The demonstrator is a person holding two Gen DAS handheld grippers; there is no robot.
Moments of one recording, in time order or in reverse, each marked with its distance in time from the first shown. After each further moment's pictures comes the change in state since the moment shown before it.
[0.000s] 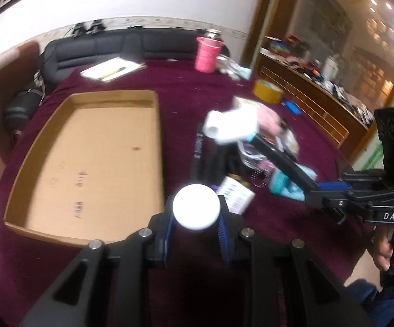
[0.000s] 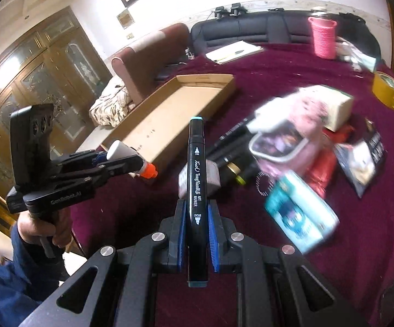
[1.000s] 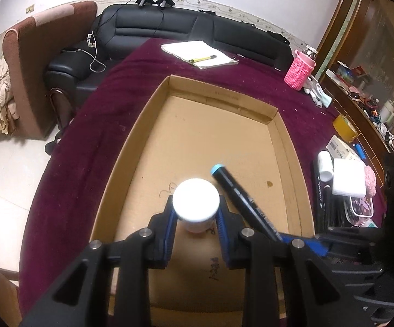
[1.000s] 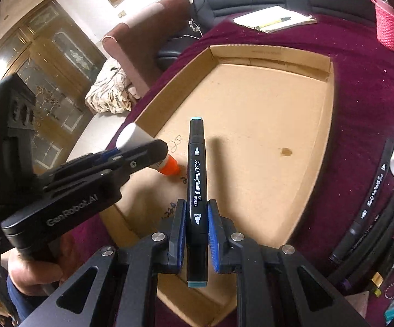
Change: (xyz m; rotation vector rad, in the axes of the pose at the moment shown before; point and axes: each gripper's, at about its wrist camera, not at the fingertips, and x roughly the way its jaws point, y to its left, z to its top) left arm 0.040 0.159 0.041 -0.226 0.049 0.156; right arm 0.197 0.089 0.095 0.056 0.151 0.021
